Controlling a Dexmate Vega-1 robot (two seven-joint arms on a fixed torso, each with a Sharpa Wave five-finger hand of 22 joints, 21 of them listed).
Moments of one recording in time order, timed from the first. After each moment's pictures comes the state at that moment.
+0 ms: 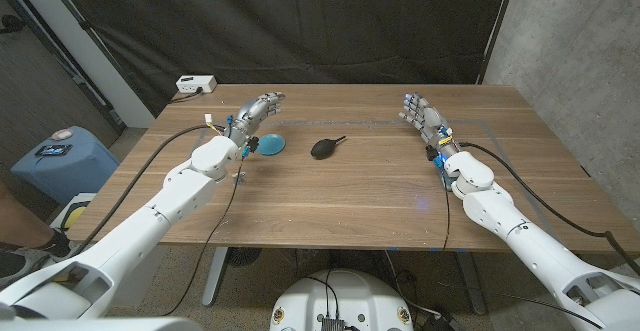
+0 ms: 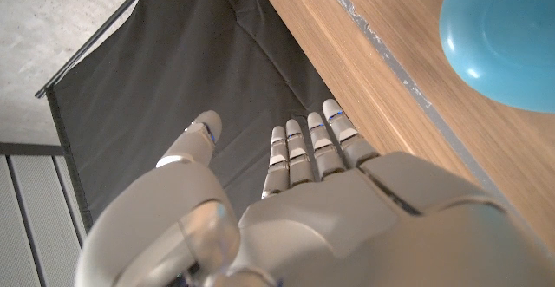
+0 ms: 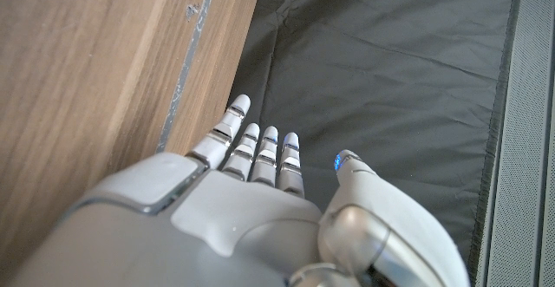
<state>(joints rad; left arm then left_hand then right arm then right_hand) 0.83 0.67 0.41 -1.56 -0.44 -0.07 0.11 0.57 0.08 0.62 -0.16 0.30 0.30 0.09 0.22 0.19 0.28 0.01 0.30 0.24 0.28 0.08 0.27 0.23 0.22 0.11 0.45 0.18 -0.86 -0.51 -0.38 -1.32 0.64 0.34 0.06 0.36 0.17 0.31 0.11 0.20 0.22 -0.05 0.20 0.19 0.22 -0.01 0.20 0.21 0.13 -0.04 0.20 0.26 0.28 -0.04 0.38 0.17</state>
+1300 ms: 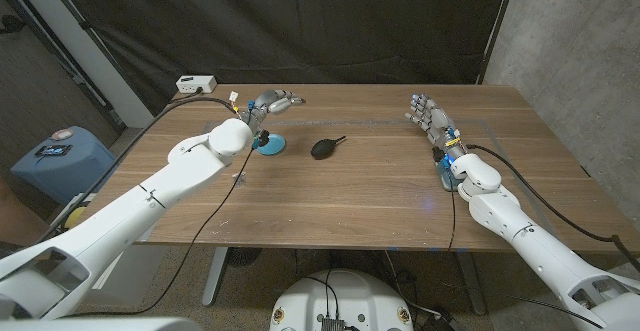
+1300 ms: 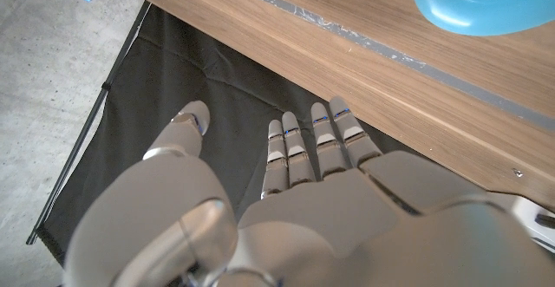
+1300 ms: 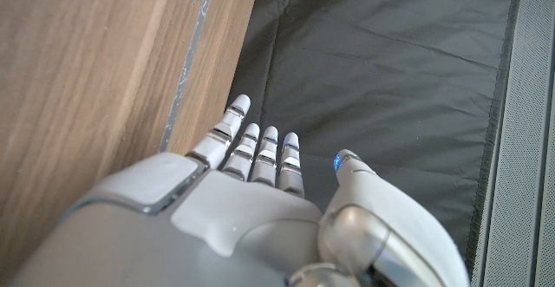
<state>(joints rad) 0.76 0.79 0.53 -1.93 -0.16 0.44 0.21 0.62 0.02 0.57 -0.18 0.34 0.35 0.11 0.23 0.21 0.30 0.05 0.37 0.32 0.31 0.13 0.28 0.23 0.22 0.17 0.43 0.19 -0.88 -0.53 -0.35 -1.31 0.66 0.36 0.08 0.36 0.17 0.32 0.10 0.20 0.22 -0.05 0.20 0.19 0.22 -0.01 0.20 0.21 0.13 -0.04 0.20 0.25 0.29 -0.04 0.36 0.17</state>
